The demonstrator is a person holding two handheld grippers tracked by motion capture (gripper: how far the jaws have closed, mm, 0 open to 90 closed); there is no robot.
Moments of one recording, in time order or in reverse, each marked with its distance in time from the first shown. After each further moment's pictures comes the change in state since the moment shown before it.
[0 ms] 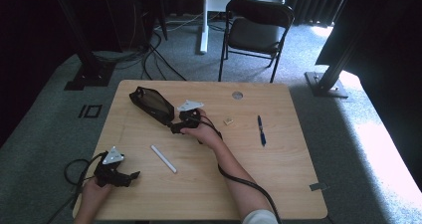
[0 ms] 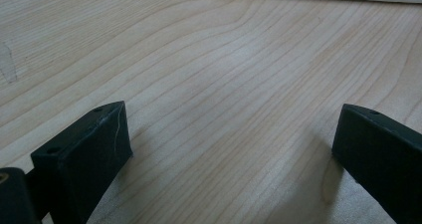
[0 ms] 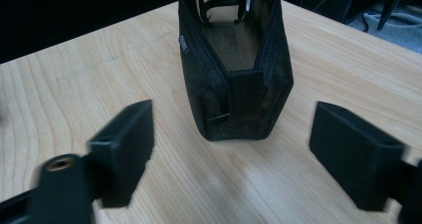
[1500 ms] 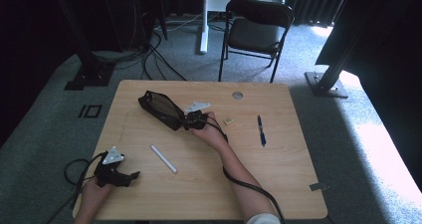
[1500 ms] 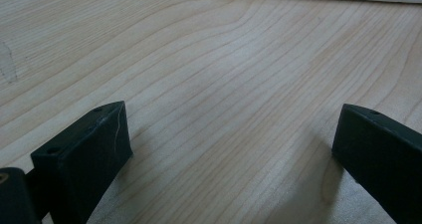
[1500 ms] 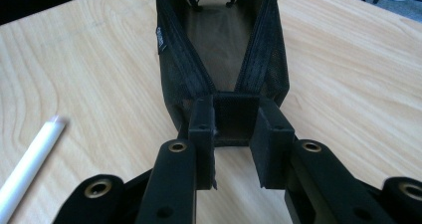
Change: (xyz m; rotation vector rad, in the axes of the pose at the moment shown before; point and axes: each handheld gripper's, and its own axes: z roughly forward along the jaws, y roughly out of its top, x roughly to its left) left arm 0.000 0.000 0.000 0.001 0.000 0.001; right arm -0.015 -0.015 -0.020 0.084 -0.017 0.009
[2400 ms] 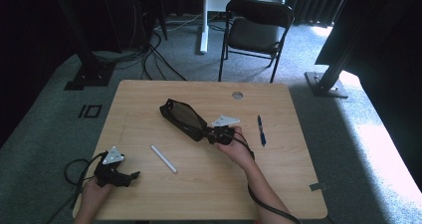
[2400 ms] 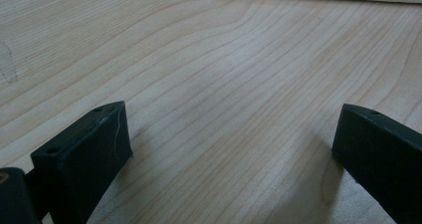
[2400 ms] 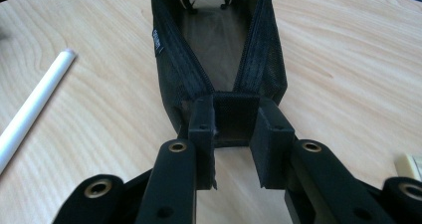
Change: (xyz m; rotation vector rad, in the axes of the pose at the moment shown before) left arm 0.000 0.000 0.000 0.000 0.000 0.000; right arm -0.011 -0.059 -0.081 -0.017 -0.055 0.051
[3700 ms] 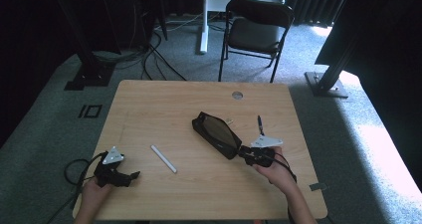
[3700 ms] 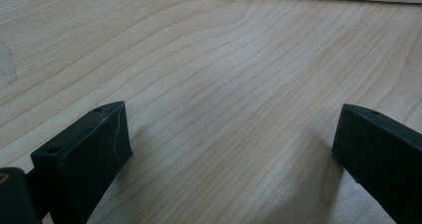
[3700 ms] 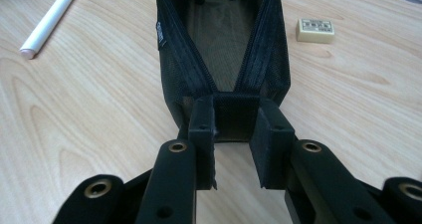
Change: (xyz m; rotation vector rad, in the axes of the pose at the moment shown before) left arm 0.000 0.000 0.000 0.000 0.000 0.000; right arm -0.026 -0.072 -0.115 0.046 -0.030 0.019
